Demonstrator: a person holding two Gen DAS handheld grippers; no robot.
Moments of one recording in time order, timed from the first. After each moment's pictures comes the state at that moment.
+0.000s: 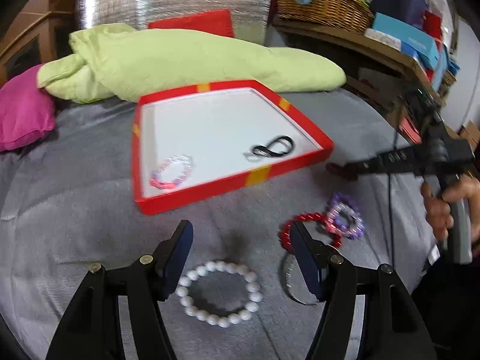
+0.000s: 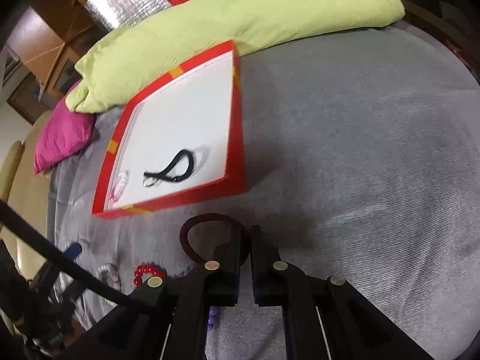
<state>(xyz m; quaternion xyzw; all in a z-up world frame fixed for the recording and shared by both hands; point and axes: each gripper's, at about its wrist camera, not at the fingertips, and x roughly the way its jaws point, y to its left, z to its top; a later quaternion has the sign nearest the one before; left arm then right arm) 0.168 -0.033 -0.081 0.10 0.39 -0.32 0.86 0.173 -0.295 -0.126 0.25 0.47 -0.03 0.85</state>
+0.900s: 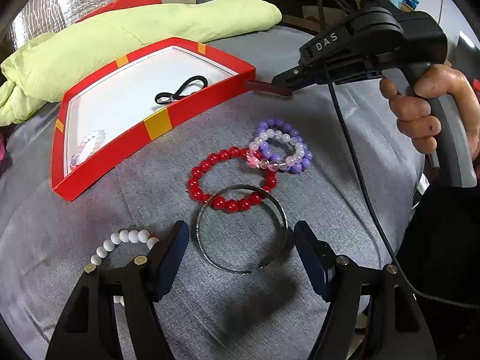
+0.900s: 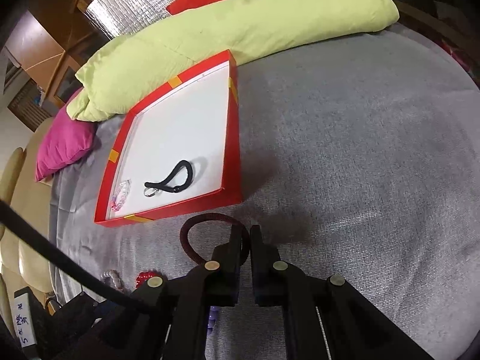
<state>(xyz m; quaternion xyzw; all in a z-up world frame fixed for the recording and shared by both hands) 0.124 -0.083 -0.119 0.21 0.43 -0.39 0.79 0.171 -0.295 -0.120 0.25 0.45 -0.02 0.86</state>
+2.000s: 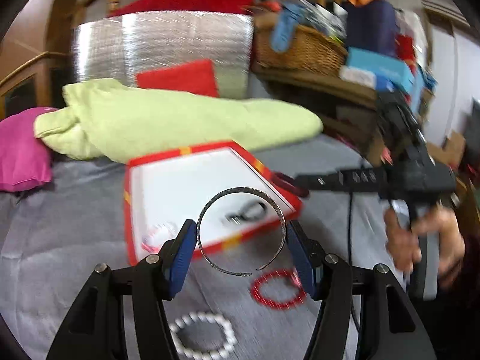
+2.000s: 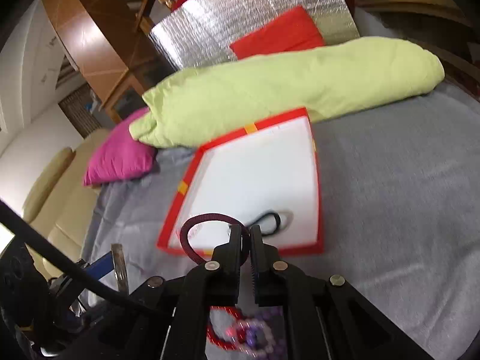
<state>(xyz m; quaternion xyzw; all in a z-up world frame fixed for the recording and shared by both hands) 0.157 -0.048 -0.030 0.06 0.27 -0.34 0.90 0.171 -0.262 -0.064 0.25 0.31 0.06 0.92</state>
